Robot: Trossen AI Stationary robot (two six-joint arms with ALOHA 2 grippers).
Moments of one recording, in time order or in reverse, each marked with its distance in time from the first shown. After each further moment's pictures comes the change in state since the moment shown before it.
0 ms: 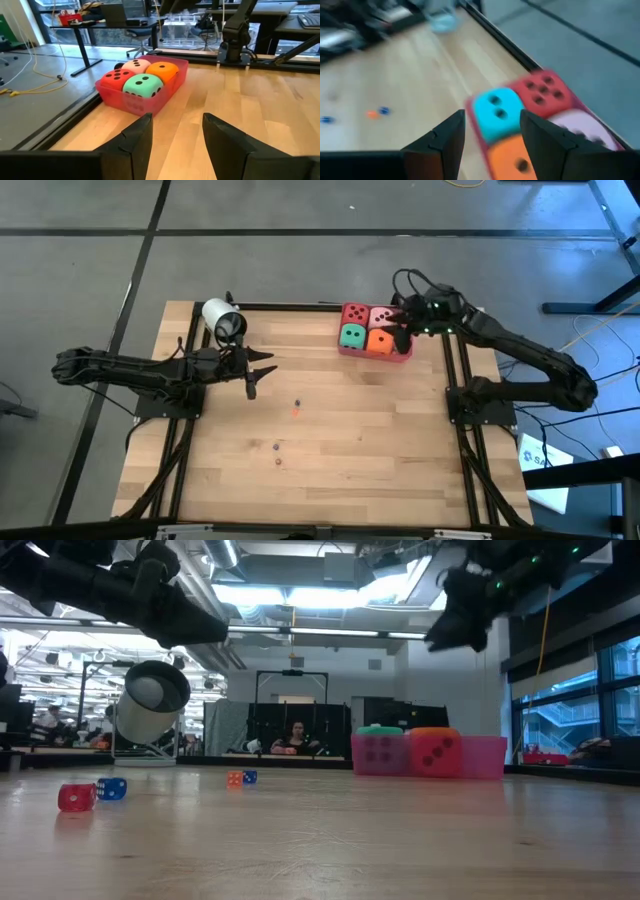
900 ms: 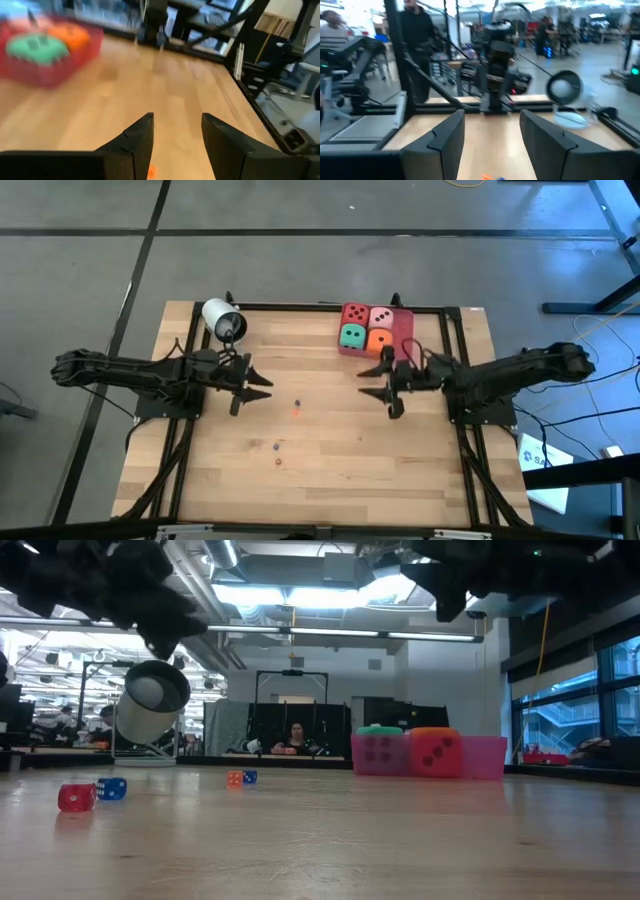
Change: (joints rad) left arm -0.004 -0.078 0.000 -0.149 0.426 -0.231; right arm 0.676 0.055 -0.428 1.115 0.197 0.044
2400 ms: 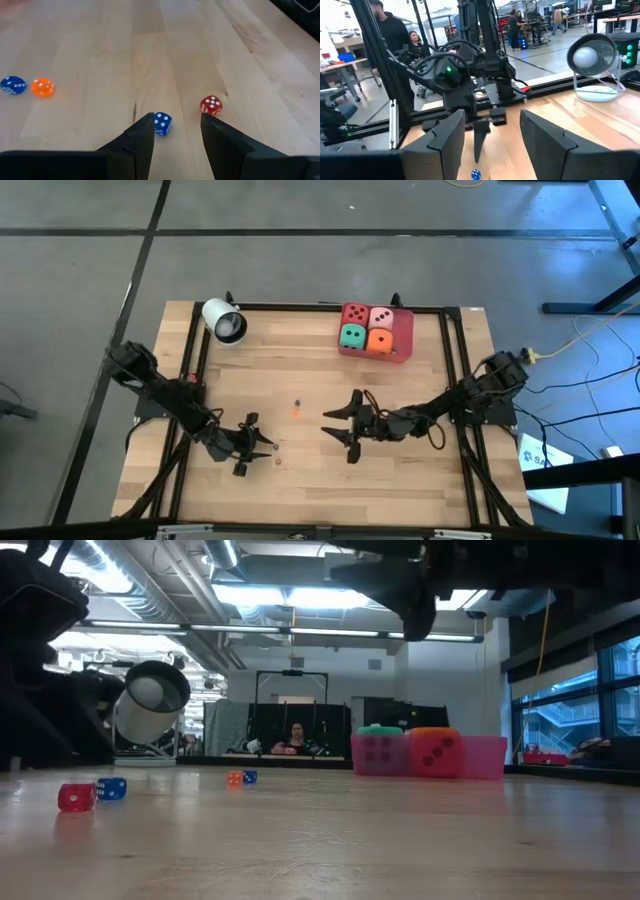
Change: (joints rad) left arm -0.821 0.847 0.000 0.480 -0.656 -0.129; right arm 0.401 0.666 0.283 0.374 0.571 0.134
